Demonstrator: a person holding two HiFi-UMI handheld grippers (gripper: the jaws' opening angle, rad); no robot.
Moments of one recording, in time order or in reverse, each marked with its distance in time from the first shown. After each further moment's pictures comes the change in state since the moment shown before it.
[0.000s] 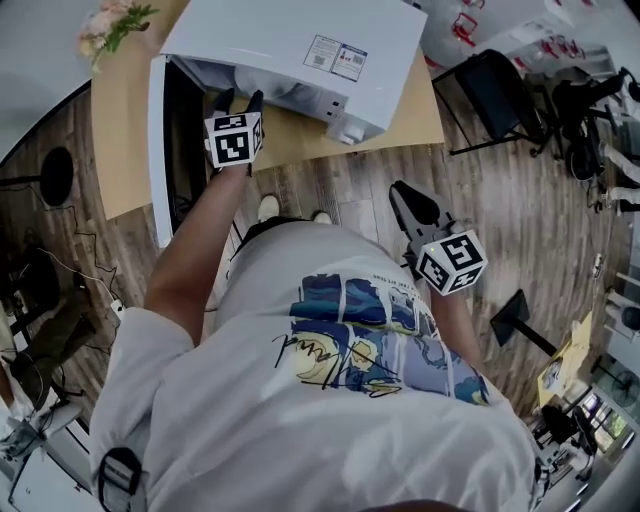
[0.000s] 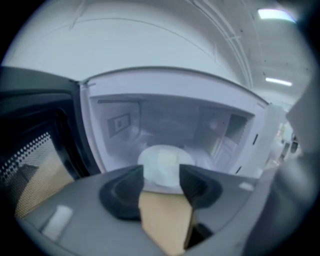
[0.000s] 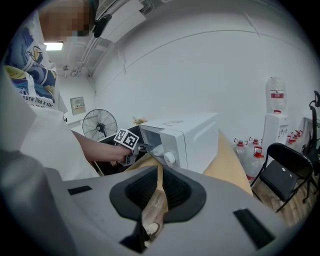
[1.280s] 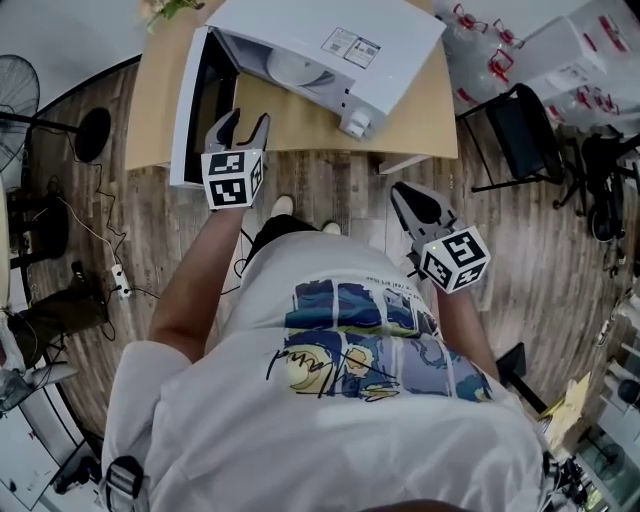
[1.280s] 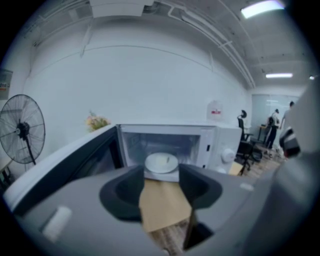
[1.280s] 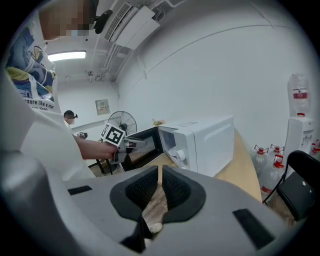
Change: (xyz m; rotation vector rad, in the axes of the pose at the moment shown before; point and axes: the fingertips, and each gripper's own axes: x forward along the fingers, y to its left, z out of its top) left arm -0.155 -0.043 -0.003 0.030 -0.126 0.133; right arm -0.028 0.004 -0.017 -0.110 -0.042 0.238
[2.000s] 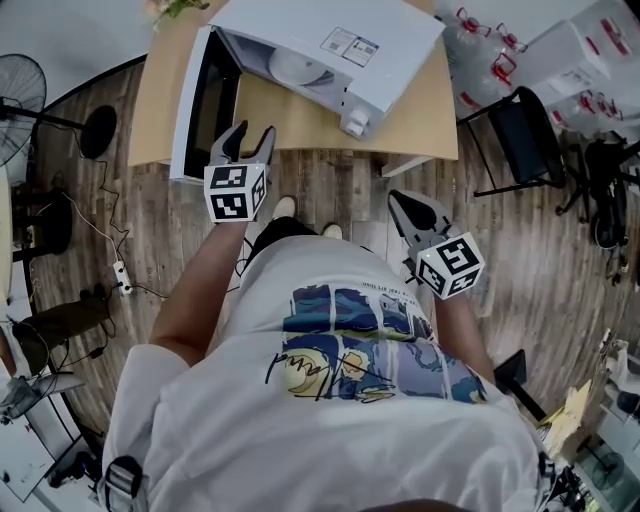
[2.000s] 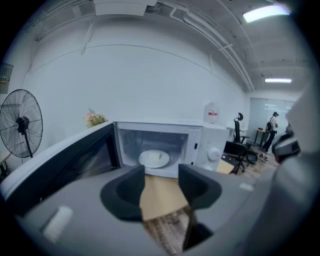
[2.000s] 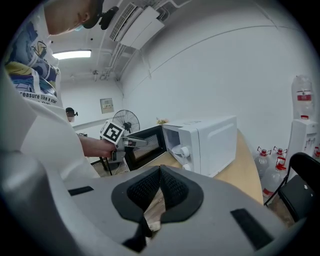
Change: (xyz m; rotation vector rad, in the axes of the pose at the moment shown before) left arm -0.025 -0.026 -0.010 -0.032 0.010 -0.032; right arm -0.009 0.010 -0.013 -0.033 0.002 0.033
